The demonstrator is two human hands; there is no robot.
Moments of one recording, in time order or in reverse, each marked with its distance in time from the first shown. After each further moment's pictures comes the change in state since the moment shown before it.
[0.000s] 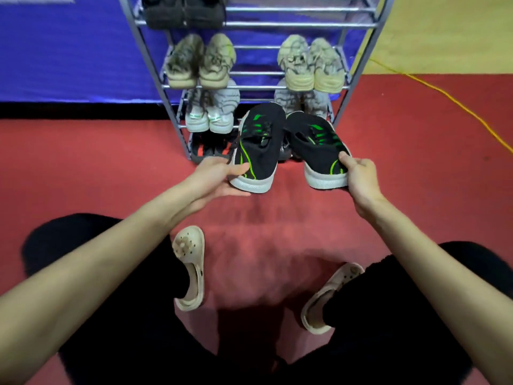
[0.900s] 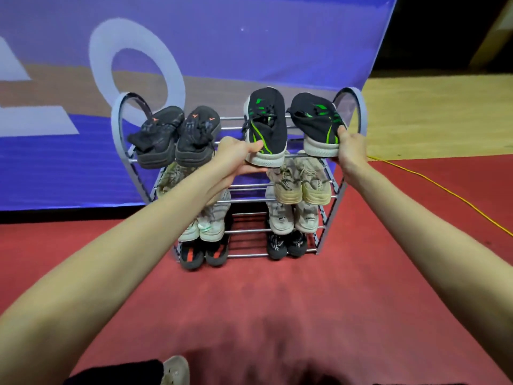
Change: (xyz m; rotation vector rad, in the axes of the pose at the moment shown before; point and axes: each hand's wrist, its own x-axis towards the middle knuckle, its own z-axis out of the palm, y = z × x) left_hand 0.166 0.228 0.040 -0.060 0.117 0.307; right_hand 0.228 -0.202 0.042 0.058 0.194 -0.248
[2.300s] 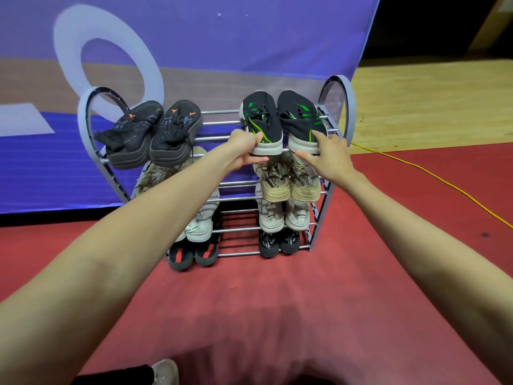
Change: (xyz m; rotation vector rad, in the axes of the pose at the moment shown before) left_hand 0.080 -0.023 0.049 0.095 0.016 -0.132; right_hand 0.016 0.040 -0.017 -1.037 -0.222 -0.404
